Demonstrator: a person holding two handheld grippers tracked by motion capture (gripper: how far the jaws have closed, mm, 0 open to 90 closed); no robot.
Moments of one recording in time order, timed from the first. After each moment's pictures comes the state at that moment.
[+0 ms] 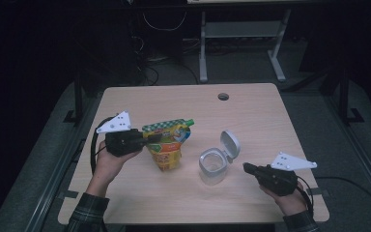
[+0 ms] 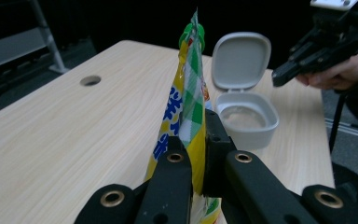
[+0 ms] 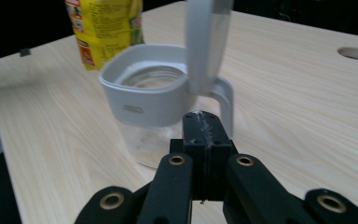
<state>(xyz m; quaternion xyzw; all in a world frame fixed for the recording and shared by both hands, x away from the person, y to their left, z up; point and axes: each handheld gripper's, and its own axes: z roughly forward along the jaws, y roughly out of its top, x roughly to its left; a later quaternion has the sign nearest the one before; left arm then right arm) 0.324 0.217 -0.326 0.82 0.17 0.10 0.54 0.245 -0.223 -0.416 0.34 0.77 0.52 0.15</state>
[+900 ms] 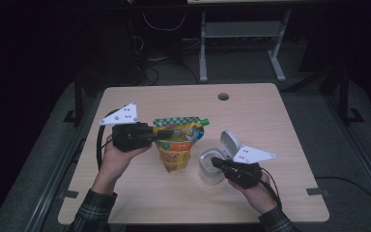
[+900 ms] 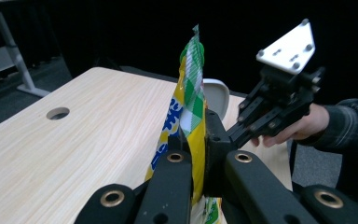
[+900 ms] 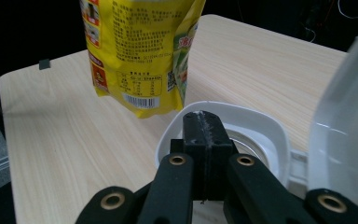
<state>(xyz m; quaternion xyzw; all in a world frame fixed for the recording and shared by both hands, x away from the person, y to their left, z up) 0.318 0.192 -0.295 0.80 0.14 0.07 0.57 0.263 -0.137 -0.402 0.30 0.78 0.52 0.15</state>
